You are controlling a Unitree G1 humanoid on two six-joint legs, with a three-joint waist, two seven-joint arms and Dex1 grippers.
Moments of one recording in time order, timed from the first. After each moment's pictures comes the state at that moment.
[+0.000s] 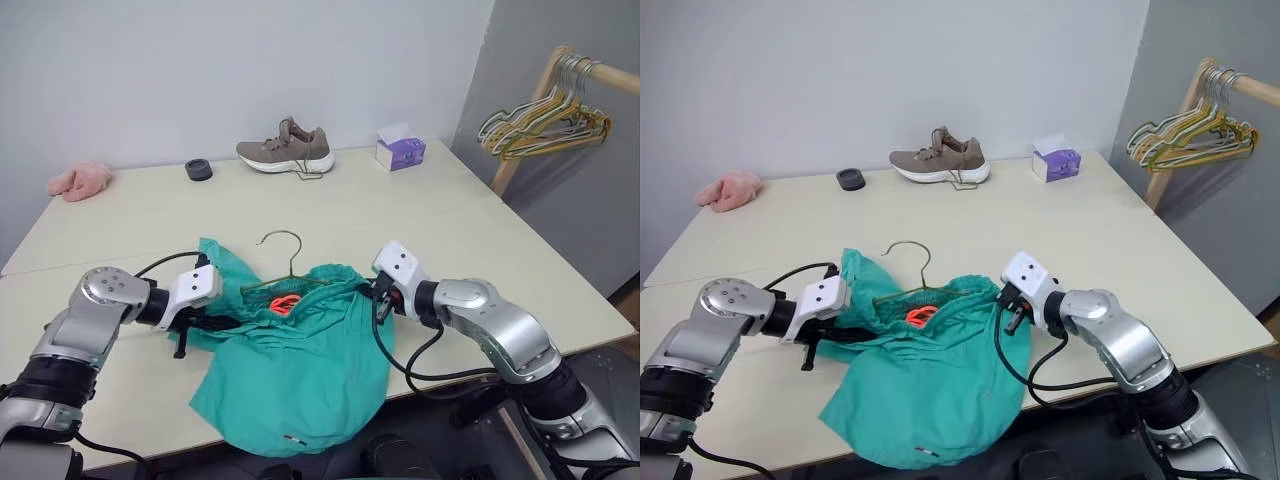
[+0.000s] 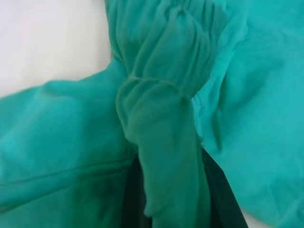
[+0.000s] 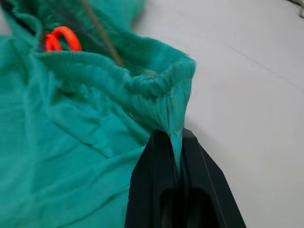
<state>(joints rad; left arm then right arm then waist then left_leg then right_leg) -0.36 0.93 -0.15 0.28 -0.14 0.12 -1.40 -0.46 -0.50 0.40 -0.36 0.25 0.82 0.60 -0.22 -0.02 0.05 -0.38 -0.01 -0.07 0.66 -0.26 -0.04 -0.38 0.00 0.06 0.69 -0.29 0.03</state>
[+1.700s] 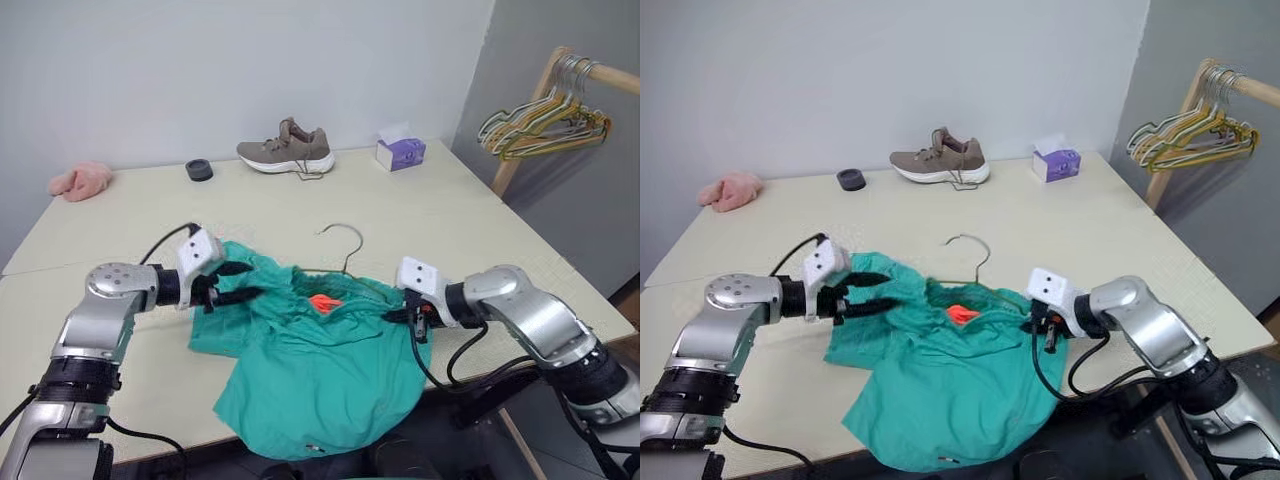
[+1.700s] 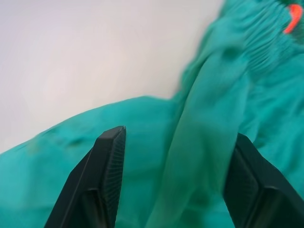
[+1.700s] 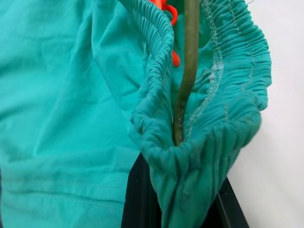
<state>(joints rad) -0.39 0.80 0.05 0.25 -0.24 0.26 -1.16 -0.47 -0.70 0.37 -0.31 0.22 0.88 0.97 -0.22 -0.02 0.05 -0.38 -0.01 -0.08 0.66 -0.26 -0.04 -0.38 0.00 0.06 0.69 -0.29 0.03</state>
